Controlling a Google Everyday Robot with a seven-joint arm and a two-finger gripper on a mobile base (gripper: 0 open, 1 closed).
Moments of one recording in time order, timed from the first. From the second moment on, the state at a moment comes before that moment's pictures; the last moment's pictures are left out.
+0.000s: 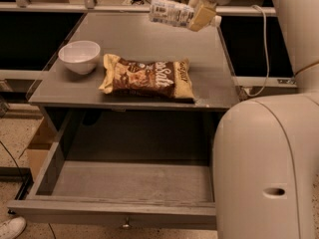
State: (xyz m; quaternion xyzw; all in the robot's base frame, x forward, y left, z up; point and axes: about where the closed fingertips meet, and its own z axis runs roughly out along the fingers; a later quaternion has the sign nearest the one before) arm 0.756 -0.109 0.977 -0.67 0.67 -0.03 0.32
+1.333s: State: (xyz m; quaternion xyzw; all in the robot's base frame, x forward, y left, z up) arm 0.689 -0.124 1.044 -0.60 0.68 -0.07 0.41
